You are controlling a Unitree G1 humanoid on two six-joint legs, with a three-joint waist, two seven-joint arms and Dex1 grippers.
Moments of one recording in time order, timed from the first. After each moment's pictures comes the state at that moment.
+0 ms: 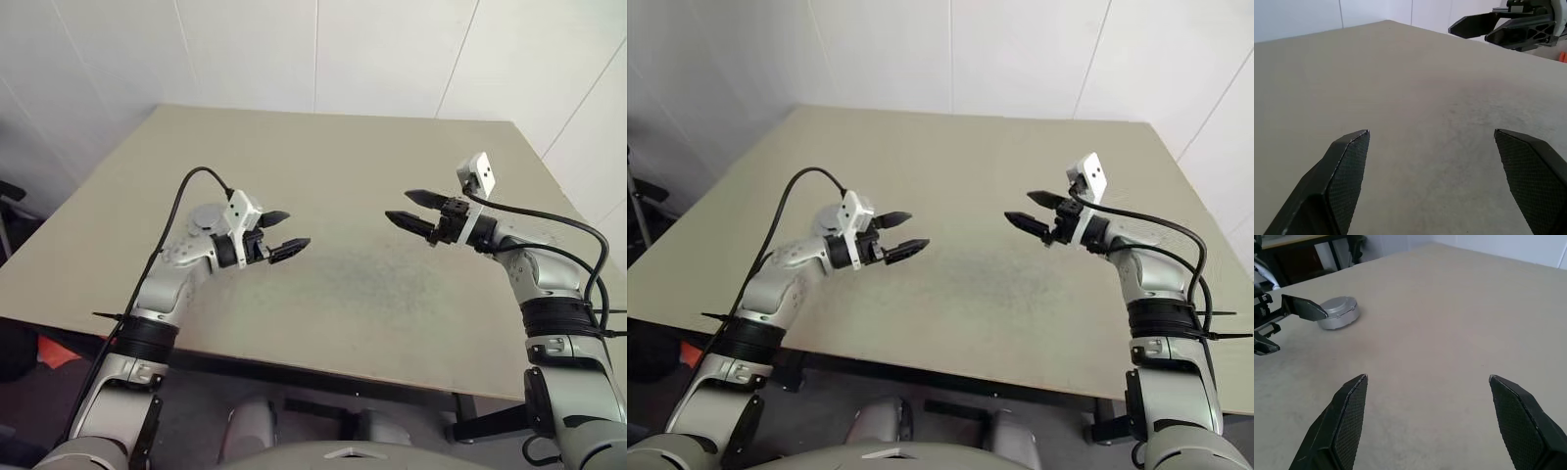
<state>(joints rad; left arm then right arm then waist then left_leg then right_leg) -0.45 0.40 -0.11 0.15 -0.39 0.30 -0.88 -0.54 -0.58 -0.11 0.37 0.39 0.33 1.04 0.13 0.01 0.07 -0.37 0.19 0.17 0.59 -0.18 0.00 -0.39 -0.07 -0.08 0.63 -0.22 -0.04</state>
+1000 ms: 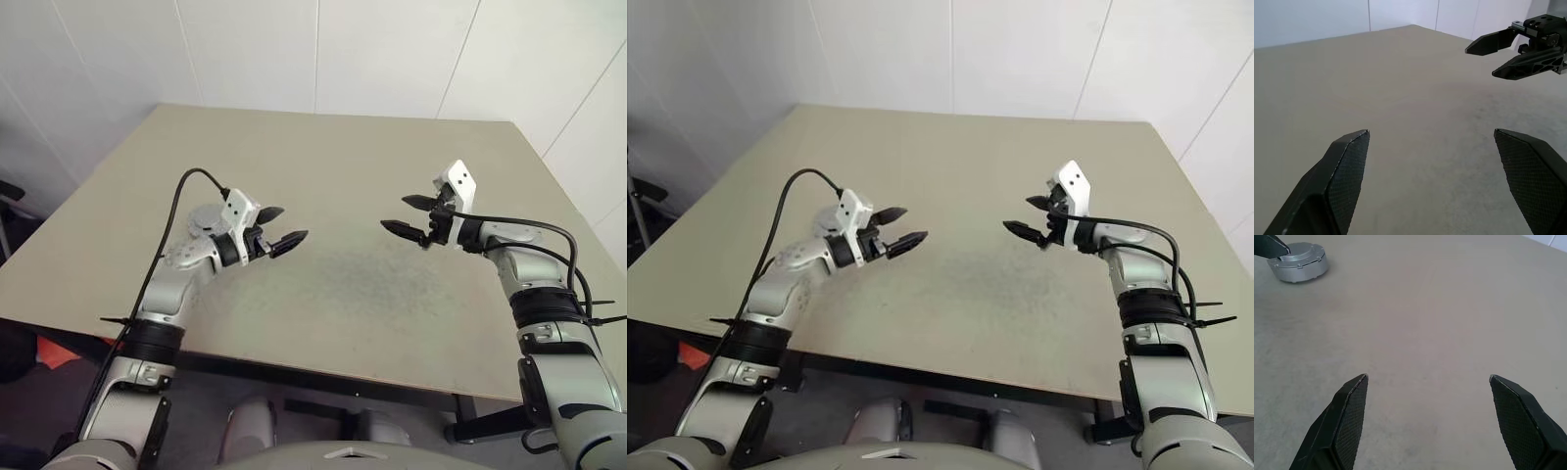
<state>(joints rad) -0.43 0.34 -0.07 0.15 -0.35 0.28 -0.80 -0.61 -0.58 -0.03 0.54 0.23 0.18 1.01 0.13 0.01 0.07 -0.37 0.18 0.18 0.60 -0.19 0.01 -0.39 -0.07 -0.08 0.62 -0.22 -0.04</state>
